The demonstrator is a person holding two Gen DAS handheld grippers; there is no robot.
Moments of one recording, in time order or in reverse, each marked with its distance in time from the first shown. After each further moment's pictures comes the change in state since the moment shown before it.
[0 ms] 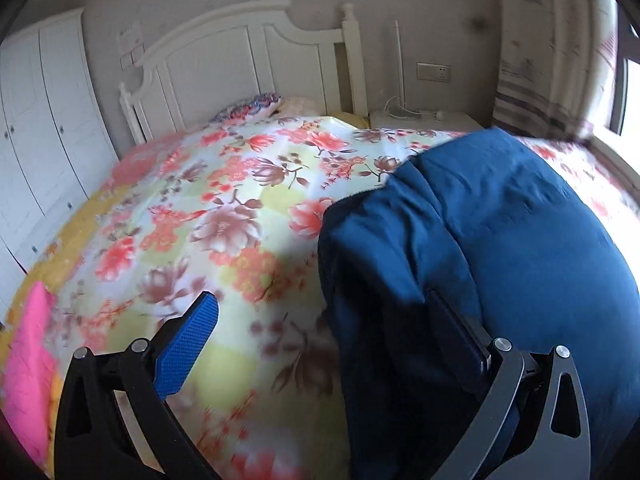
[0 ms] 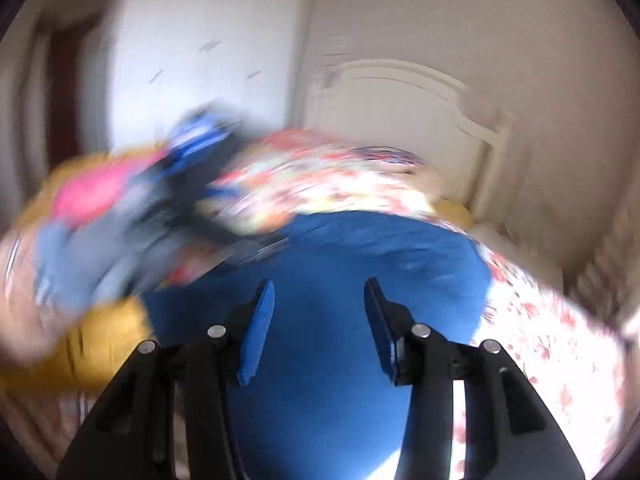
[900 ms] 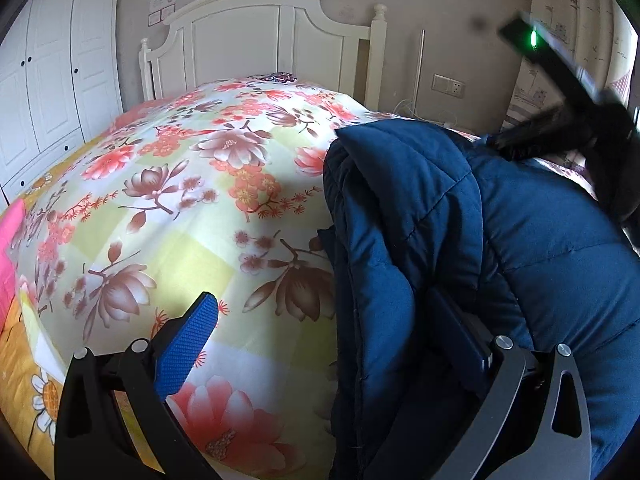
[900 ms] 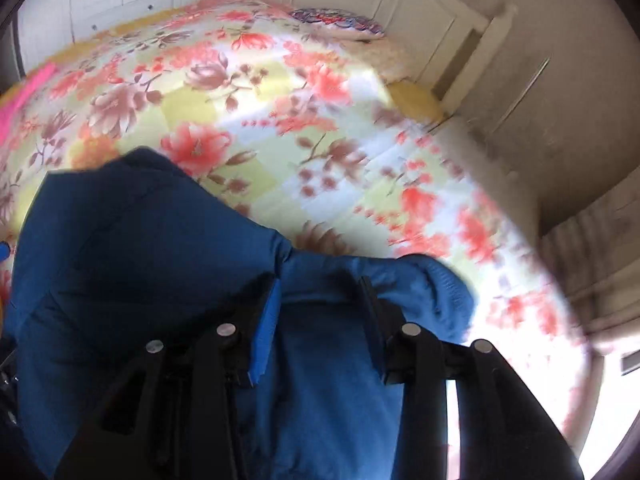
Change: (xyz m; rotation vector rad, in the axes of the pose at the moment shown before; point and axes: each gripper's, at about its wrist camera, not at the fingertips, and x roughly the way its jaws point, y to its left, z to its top) left arm 0.016 0.009 -0.067 -0.209 0.000 -0.077; right arm 0.221 -0.052 0.065 -0.096 0.508 -0.235
